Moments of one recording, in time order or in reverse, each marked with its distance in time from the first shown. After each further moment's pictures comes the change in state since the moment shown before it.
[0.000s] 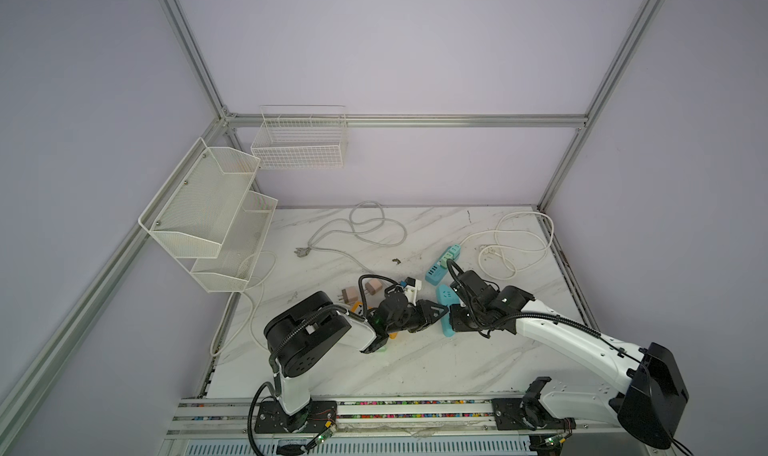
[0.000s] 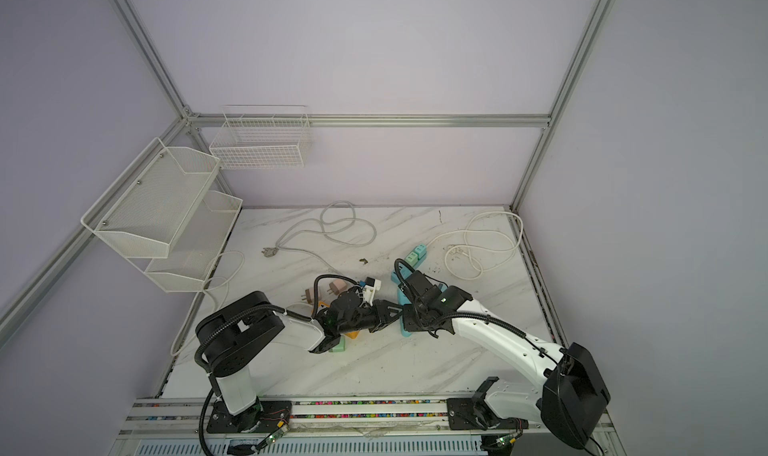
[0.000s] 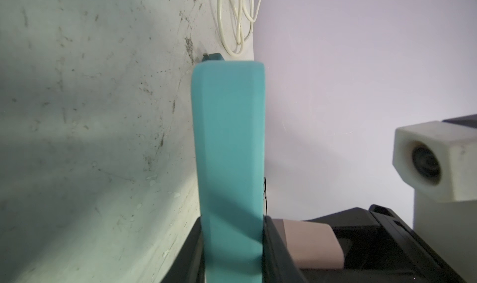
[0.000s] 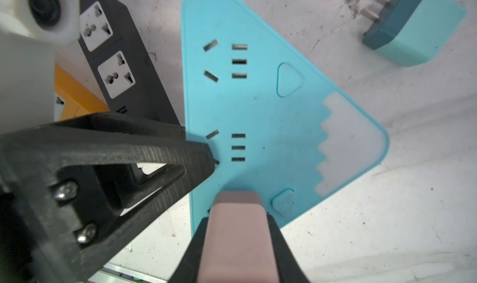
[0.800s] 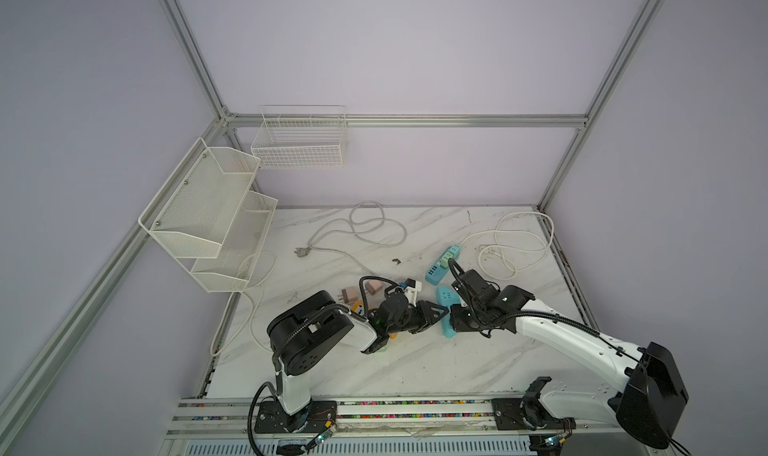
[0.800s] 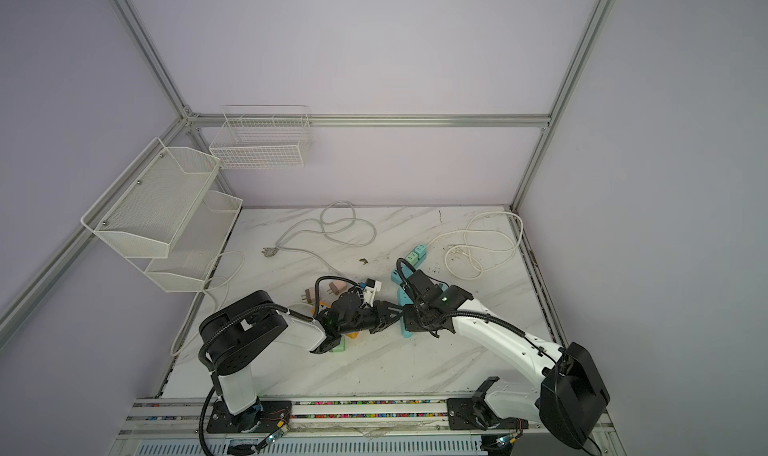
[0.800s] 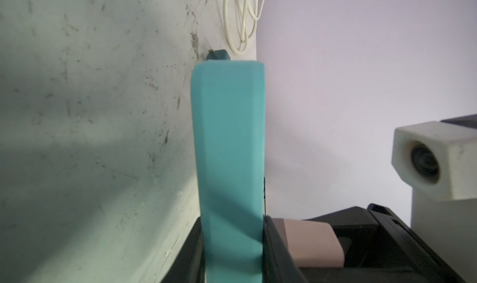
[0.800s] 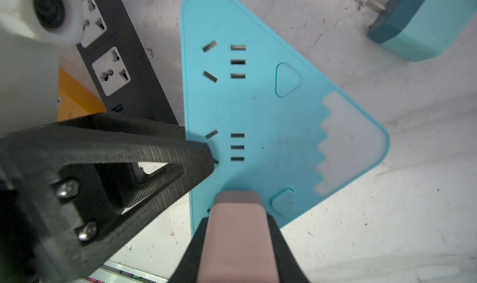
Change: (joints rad) left arm 0.000 0.021 -0.001 0.037 0.005 -0.022; right arm -0.046 -0.020 -0.011 0.005 -0.032 -0.020
